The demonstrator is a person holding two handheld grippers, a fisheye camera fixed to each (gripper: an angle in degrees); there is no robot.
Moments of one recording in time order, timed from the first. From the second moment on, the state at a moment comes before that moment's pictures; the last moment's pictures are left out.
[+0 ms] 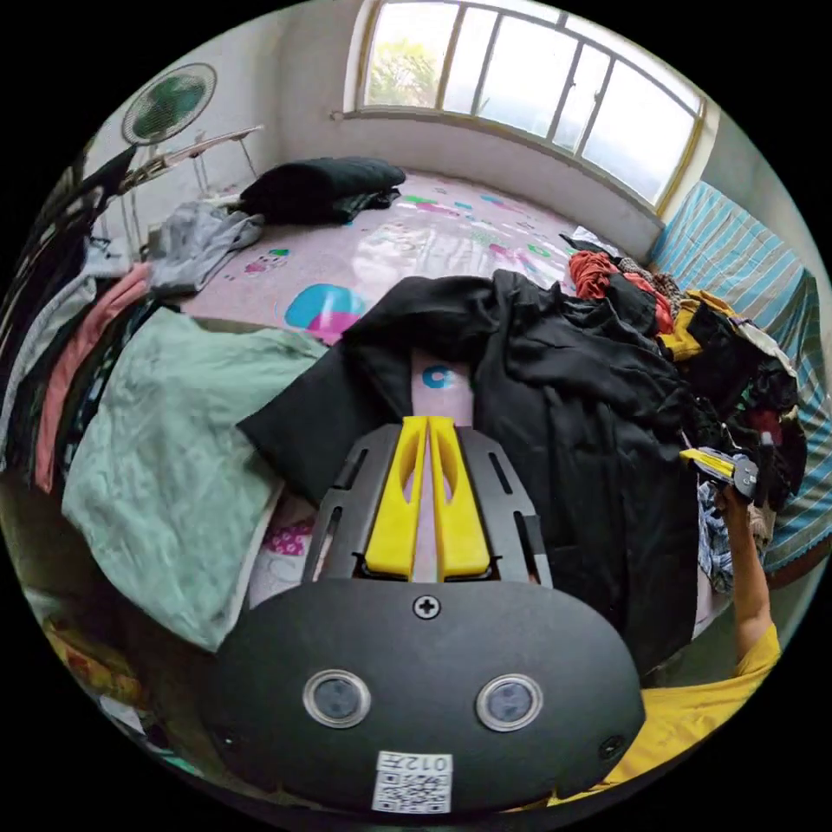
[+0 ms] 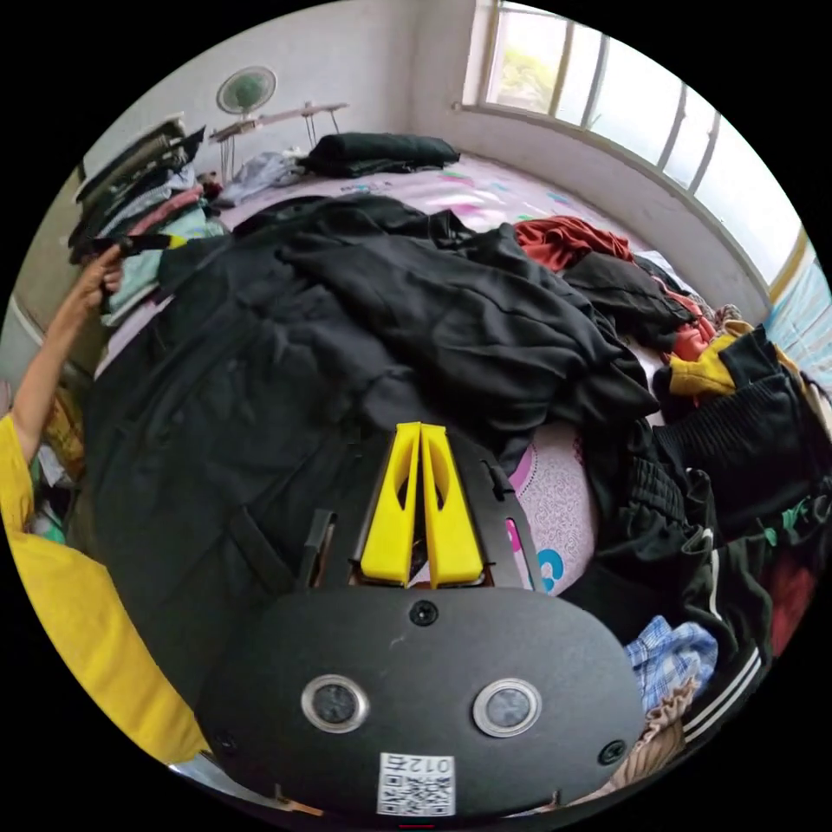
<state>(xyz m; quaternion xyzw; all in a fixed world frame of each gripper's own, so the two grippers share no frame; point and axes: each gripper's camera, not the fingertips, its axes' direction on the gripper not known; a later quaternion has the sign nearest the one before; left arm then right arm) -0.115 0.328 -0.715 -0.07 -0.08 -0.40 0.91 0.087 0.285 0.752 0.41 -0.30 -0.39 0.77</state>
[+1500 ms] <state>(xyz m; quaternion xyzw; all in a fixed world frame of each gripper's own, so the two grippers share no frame) -0.162 0.051 -0.921 0.11 -0.01 -0.32 0.94 0.083 0.320 0.792 0.33 -0.50 -0.42 0.68</state>
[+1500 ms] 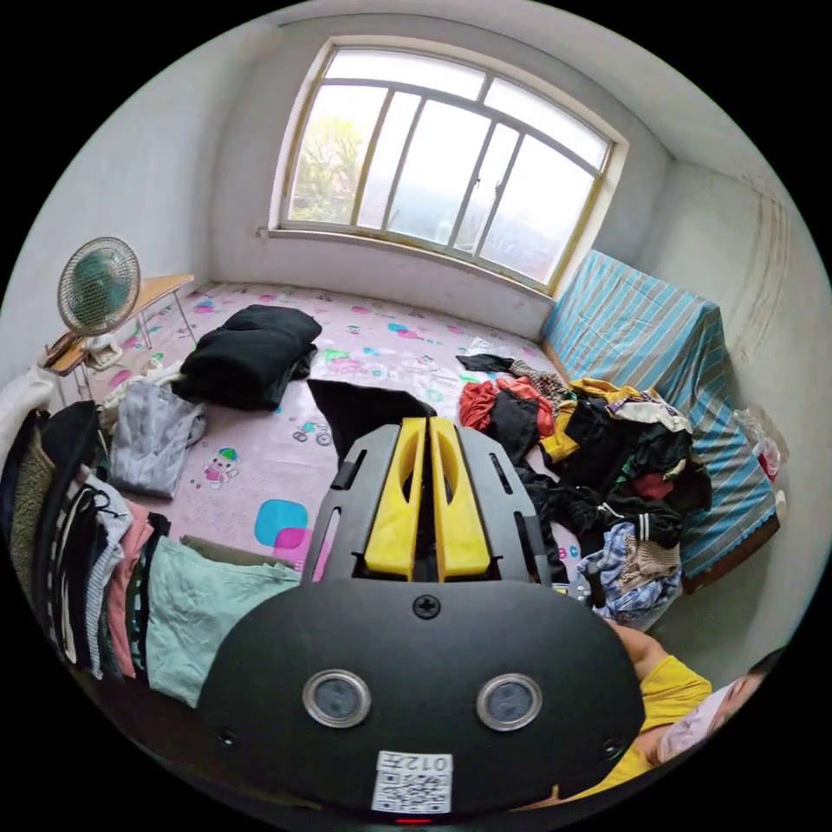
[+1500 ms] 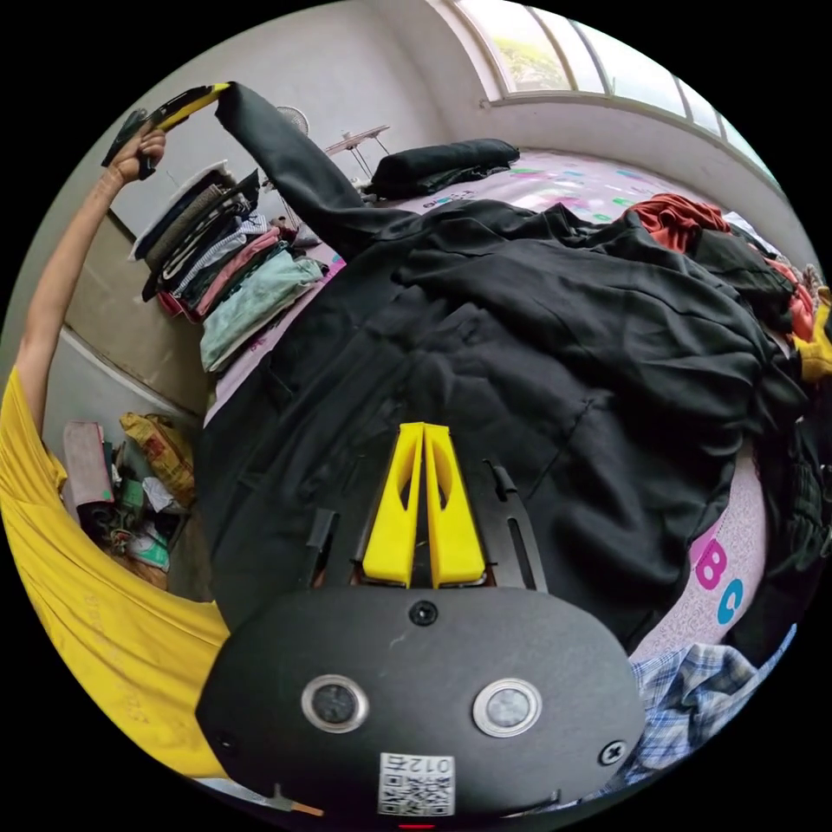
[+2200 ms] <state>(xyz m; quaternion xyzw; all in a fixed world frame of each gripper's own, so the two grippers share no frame) 0.110 -0.248 -0.539 -0.24 0.03 0.03 0.97 0.240 0.266 0.896 0.30 -0.63 -0.34 0.63</state>
